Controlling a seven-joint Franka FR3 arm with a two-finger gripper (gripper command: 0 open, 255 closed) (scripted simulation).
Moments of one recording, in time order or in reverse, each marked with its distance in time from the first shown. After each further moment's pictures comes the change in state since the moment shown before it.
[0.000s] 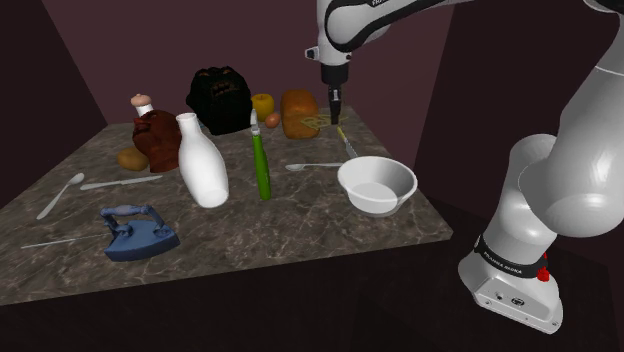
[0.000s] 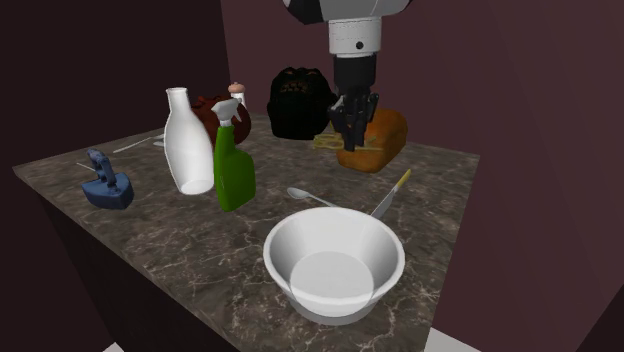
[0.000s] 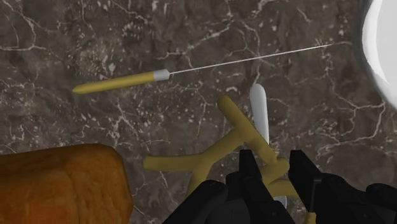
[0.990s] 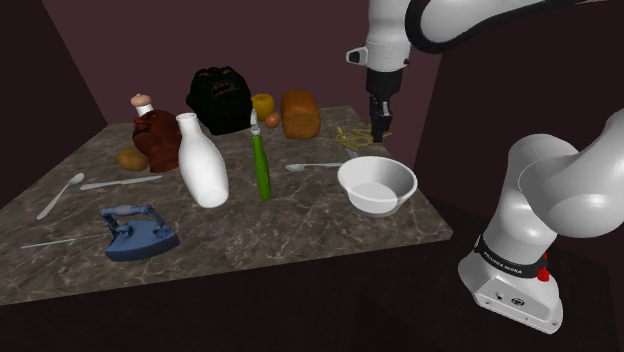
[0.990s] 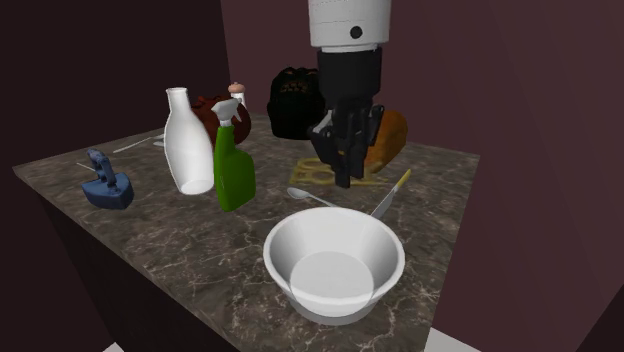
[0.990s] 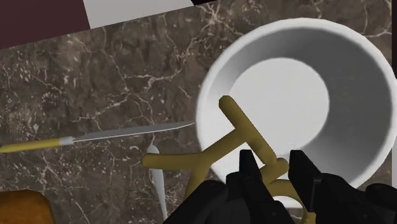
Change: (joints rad) arm 0.024 -0.540 0.165 -0.437 -0.059 -0.120 0.223
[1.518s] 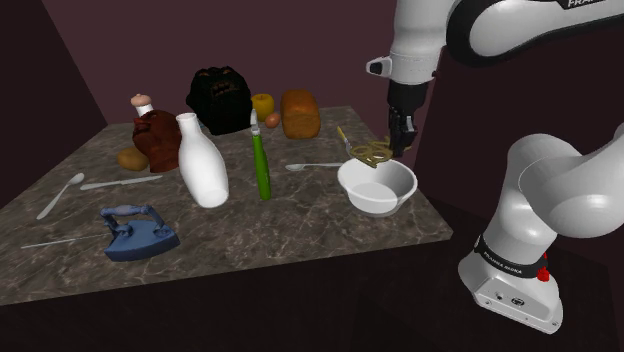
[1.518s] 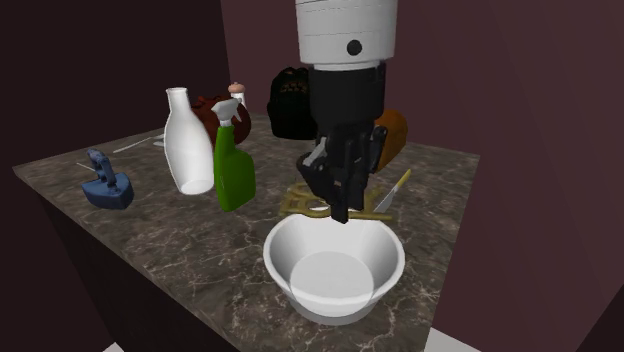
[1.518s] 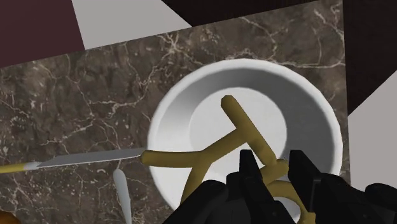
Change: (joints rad) arm 0.017 -0.197 0.072 -0.152 0.033 -0.054 0.071
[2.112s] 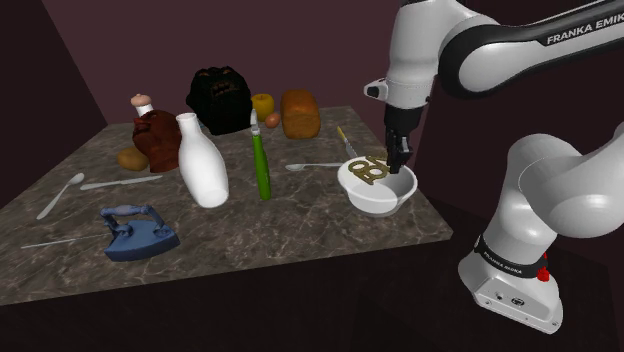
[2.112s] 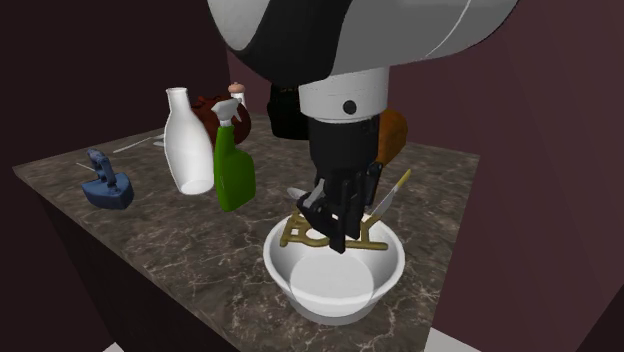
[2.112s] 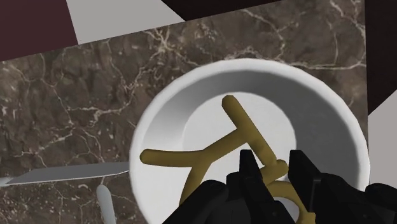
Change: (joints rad) arm -0.004 0.016 -0.008 -0.111 -0.011 0.126 0.011
